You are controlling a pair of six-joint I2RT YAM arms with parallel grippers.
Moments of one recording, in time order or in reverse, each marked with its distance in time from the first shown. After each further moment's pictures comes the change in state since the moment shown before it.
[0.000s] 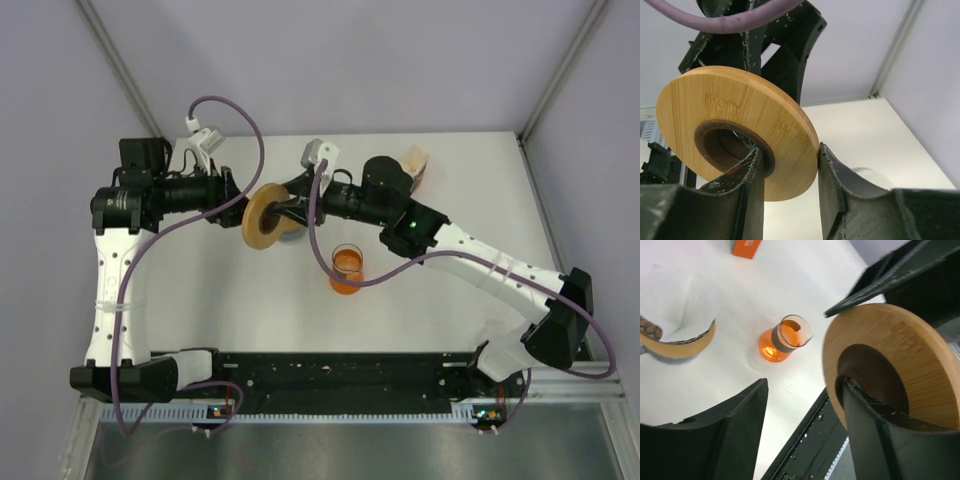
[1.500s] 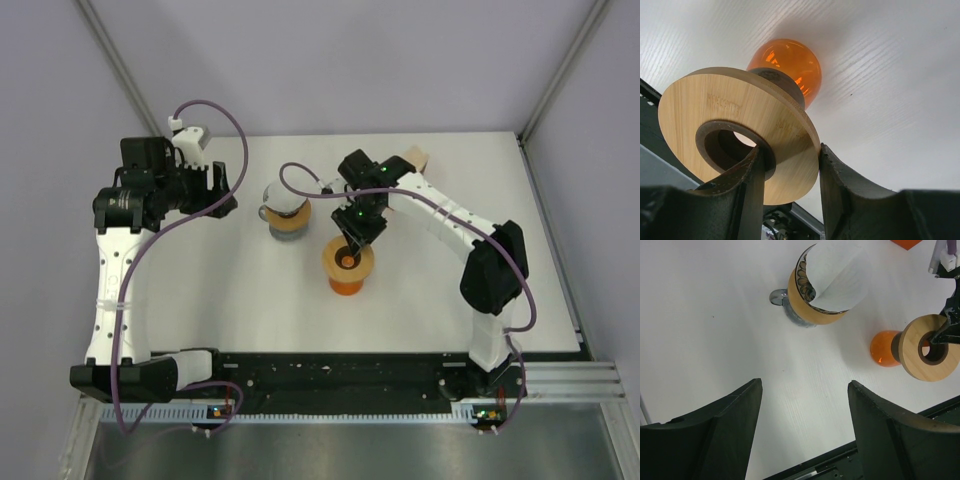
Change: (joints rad) left arm -0.005 0.008 -0.019 0.064 -0.656 -0.051; right arm -0.229 0.417 0.395 -1.370 0.233 0.031
